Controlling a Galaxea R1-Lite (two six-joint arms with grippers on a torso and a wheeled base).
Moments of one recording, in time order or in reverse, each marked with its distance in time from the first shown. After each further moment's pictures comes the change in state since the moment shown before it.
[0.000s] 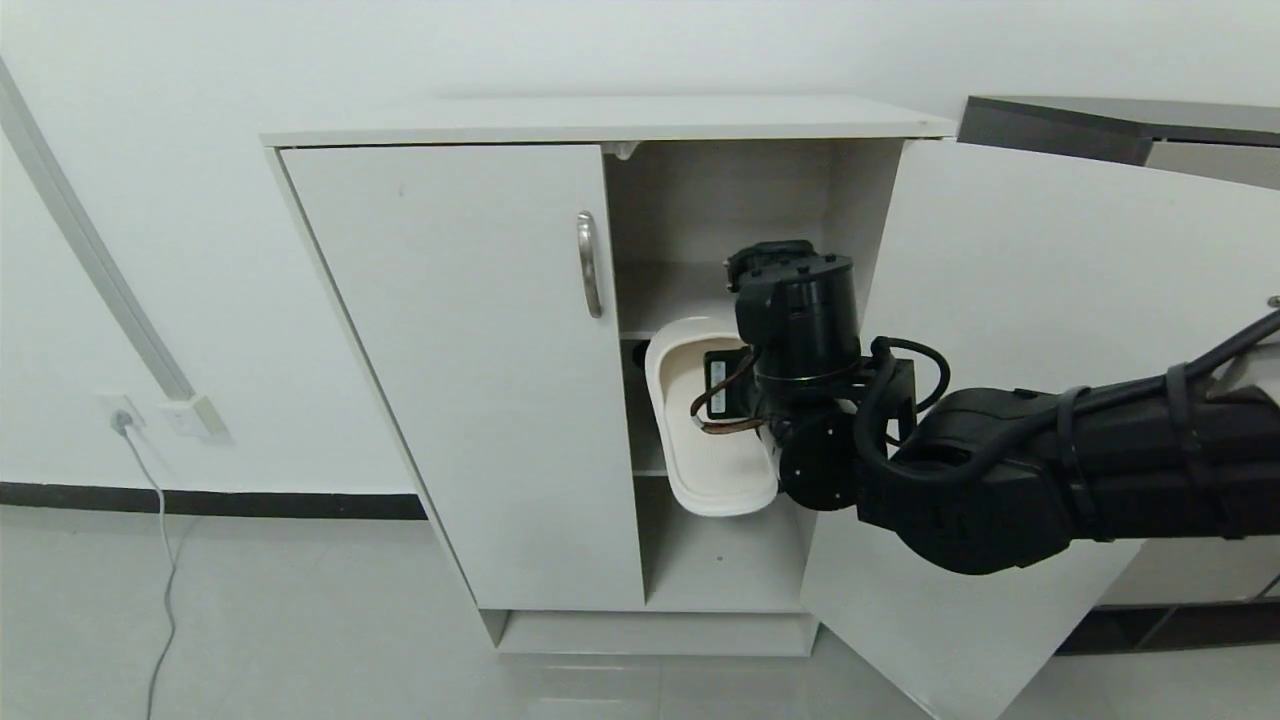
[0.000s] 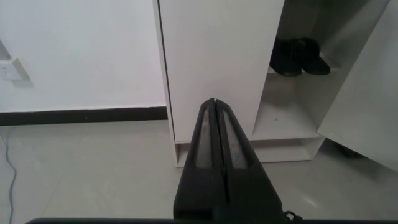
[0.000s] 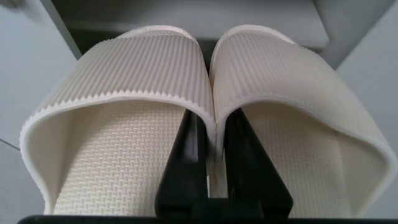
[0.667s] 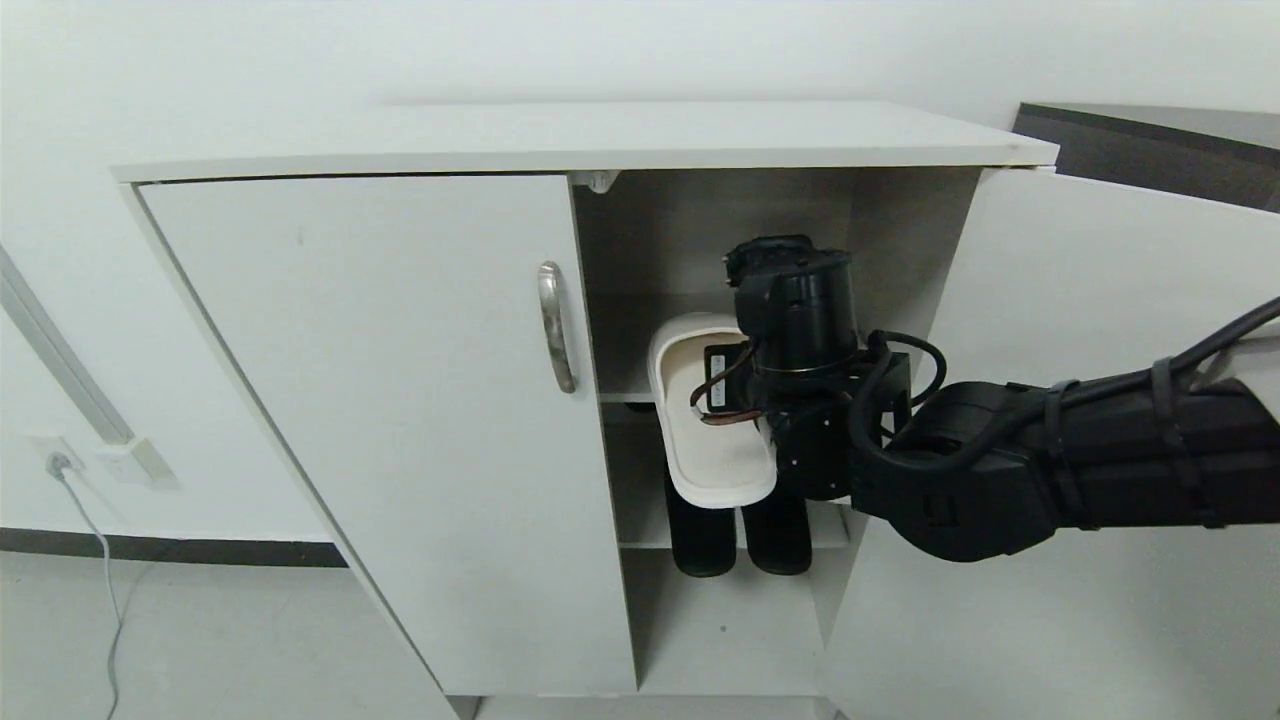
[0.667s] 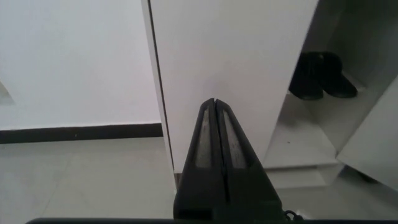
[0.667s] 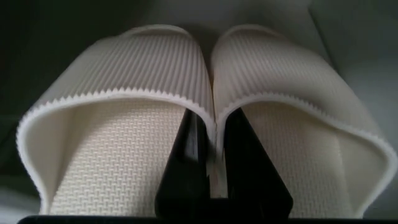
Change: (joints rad) left arm 0.000 0.000 0.000 0.000 0.000 0.000; right arm -0.011 0.012 -0.022 -0.004 0.003 -0.016
